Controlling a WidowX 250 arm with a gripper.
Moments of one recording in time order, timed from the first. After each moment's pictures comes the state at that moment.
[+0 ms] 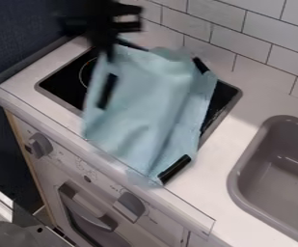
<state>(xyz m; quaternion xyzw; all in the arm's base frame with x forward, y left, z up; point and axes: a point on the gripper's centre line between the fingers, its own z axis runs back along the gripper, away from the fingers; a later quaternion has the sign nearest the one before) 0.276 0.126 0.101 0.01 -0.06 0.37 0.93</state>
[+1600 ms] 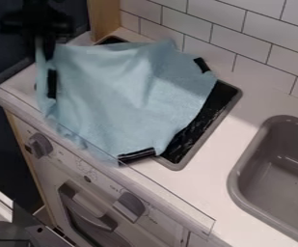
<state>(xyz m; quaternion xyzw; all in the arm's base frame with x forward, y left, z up) 0.270 0.219 0.077 0.10 -0.07 0.37 0.92</state>
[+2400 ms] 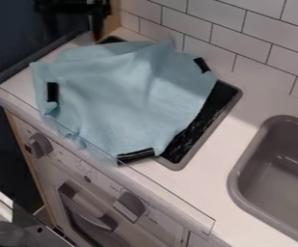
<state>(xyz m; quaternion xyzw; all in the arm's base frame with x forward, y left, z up) 0.309 0.148 0.103 0.05 -0.07 0.31 0.95</state>
